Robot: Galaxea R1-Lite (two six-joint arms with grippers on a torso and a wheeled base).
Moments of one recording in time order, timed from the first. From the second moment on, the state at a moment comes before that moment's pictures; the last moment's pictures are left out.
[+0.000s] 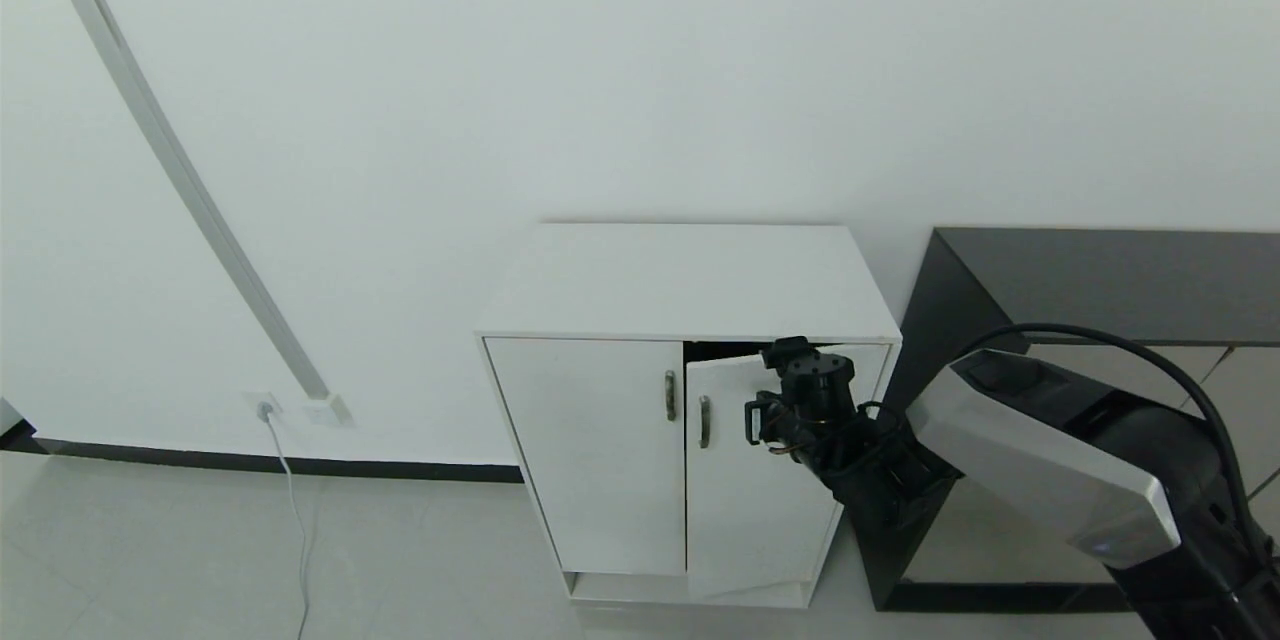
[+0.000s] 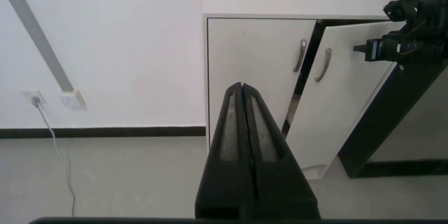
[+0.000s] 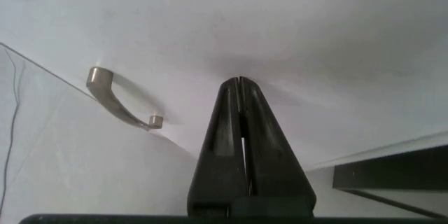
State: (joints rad) left arm 0.00 0.00 0.00 0.00 -0.04 -0.02; right arm 0.53 2.55 -1.36 -0.88 -0.25 0.14
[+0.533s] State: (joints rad) left arm 0.00 0.00 0.00 0.00 -0.04 -0.02; right arm 0.52 2.59 -1.49 -0.79 -0.25 0.14
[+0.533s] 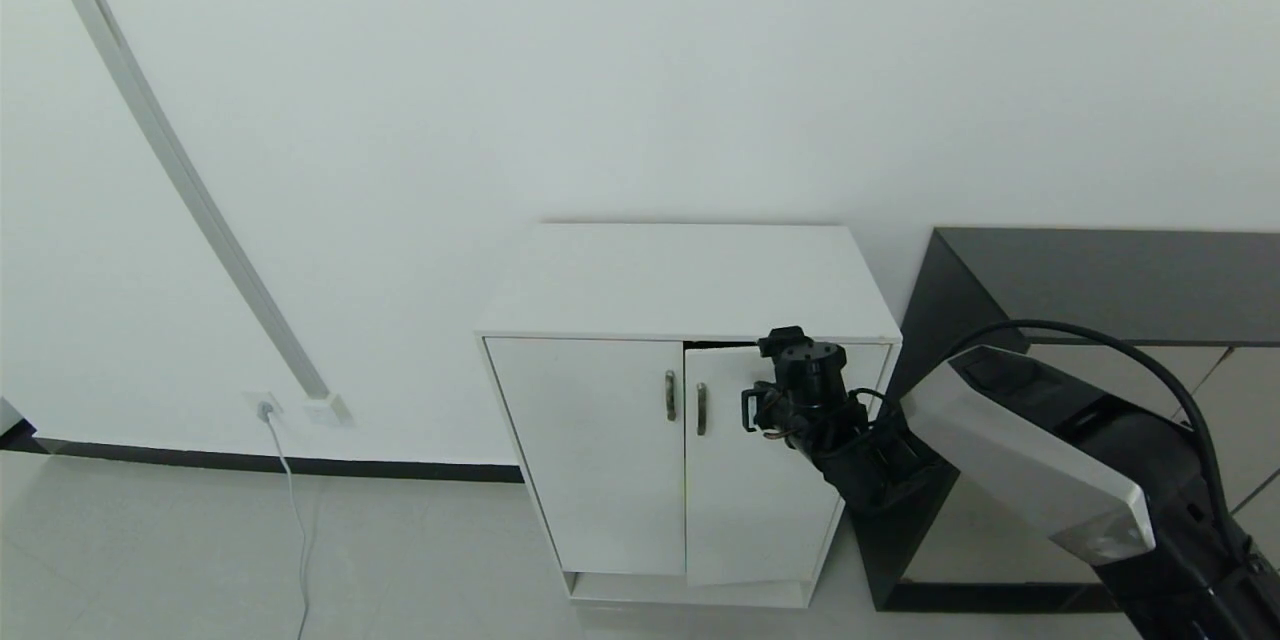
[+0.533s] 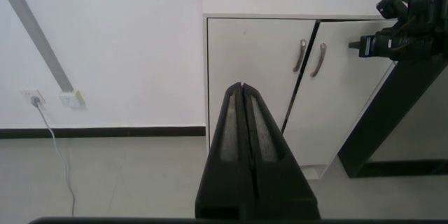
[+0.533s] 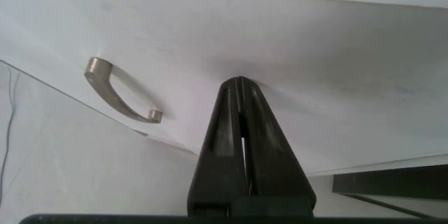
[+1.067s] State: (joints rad) left arm 0.00 0.00 0.00 0.00 -0.04 -0.02; right arm 0.50 2.61 -1.55 -0.75 -0.25 0.14
